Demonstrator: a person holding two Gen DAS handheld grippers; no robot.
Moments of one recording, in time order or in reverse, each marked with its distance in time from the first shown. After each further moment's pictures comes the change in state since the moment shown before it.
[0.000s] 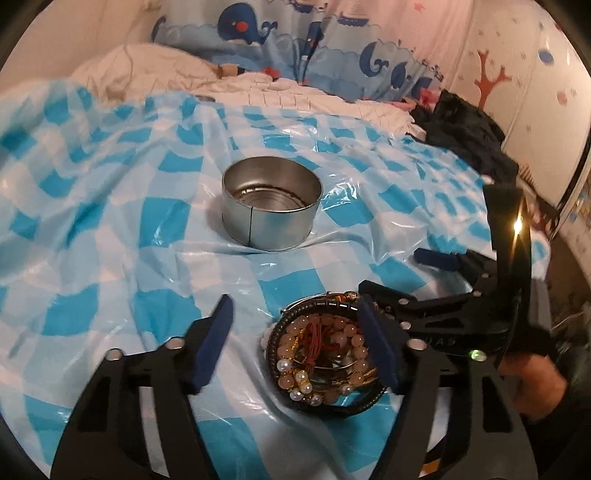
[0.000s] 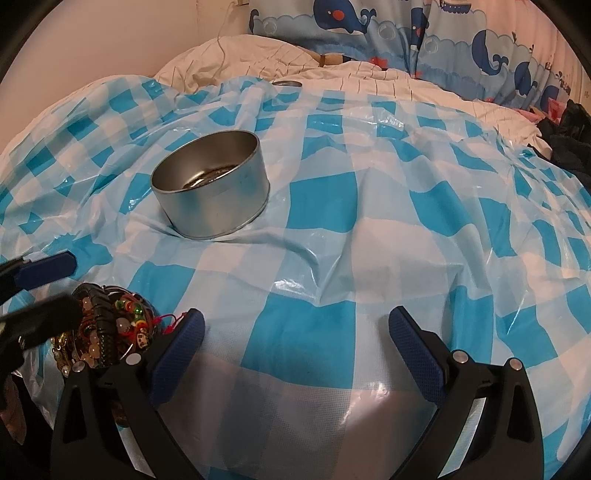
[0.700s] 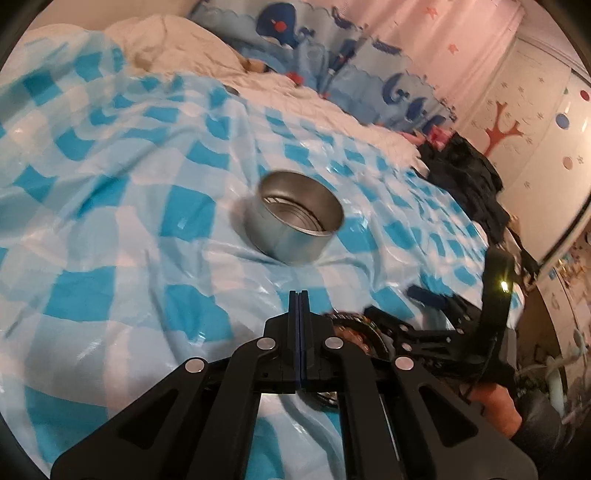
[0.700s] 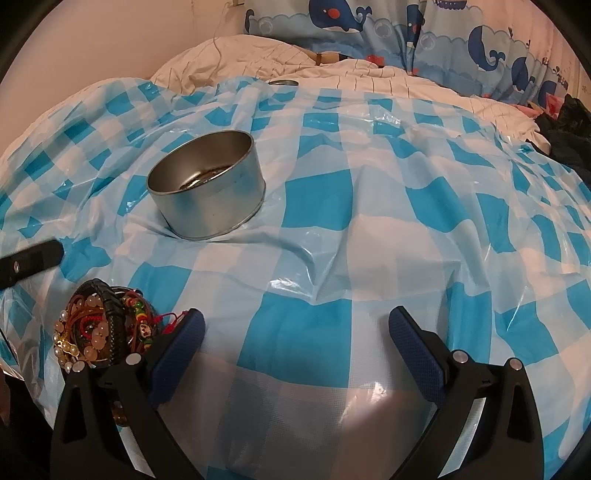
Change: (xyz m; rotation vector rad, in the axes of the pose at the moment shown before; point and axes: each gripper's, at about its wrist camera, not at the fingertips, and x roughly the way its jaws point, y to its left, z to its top) left arm -0.013 0.036 0.007 -0.171 -0.017 -0.090; right arm 0.000 -0.005 0.001 0.015 0.006 0.003
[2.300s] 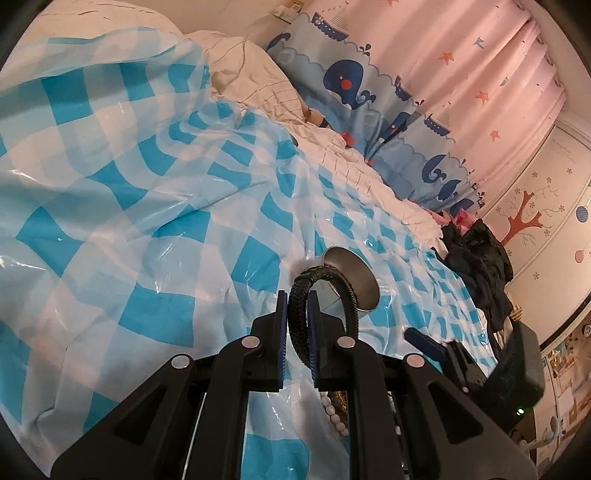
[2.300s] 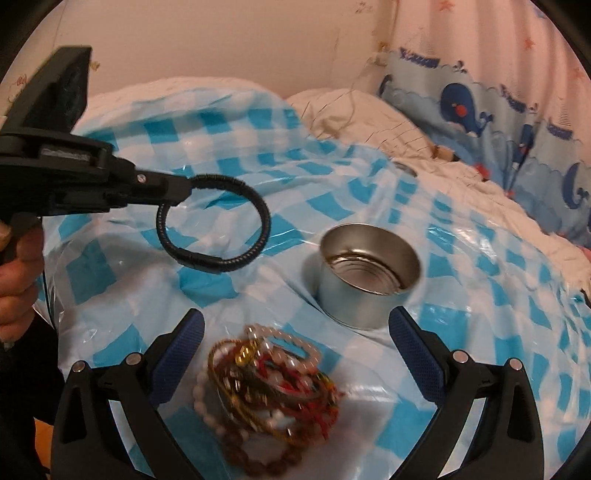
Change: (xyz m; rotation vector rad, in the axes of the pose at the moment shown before) left arm -0.048 0.060 0.017 -0.271 -0.216 0.052; right arm -0.030 0.103 0.020 -0.430 -0.207 0.210
